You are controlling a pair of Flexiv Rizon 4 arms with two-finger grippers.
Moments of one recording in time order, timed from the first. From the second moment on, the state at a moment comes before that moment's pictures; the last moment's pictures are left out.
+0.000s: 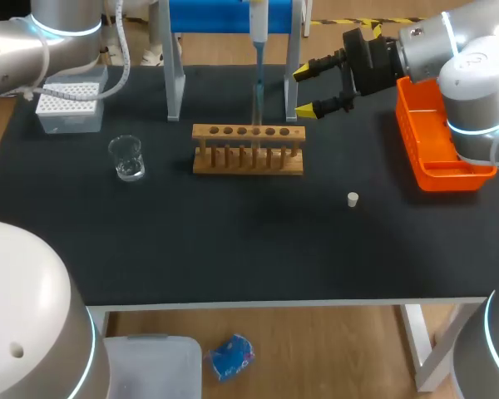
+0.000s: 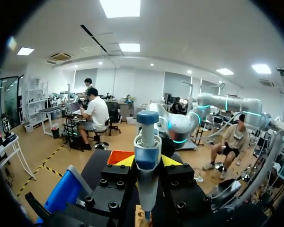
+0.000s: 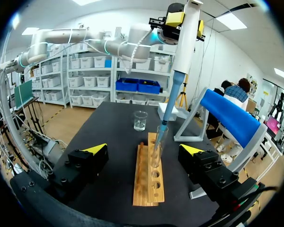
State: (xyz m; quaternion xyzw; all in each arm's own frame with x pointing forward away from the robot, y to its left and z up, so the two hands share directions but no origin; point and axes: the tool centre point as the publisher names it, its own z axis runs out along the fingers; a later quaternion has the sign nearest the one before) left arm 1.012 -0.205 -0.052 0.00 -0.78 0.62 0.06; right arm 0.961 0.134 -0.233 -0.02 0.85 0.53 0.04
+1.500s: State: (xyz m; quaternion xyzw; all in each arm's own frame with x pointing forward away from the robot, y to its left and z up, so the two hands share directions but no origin) left arm 1.009 -0.200 -0.068 0.02 -0.77 0.64 0.05; right arm 0.961 0.134 -0.233 -0.02 0.85 0.53 0.04
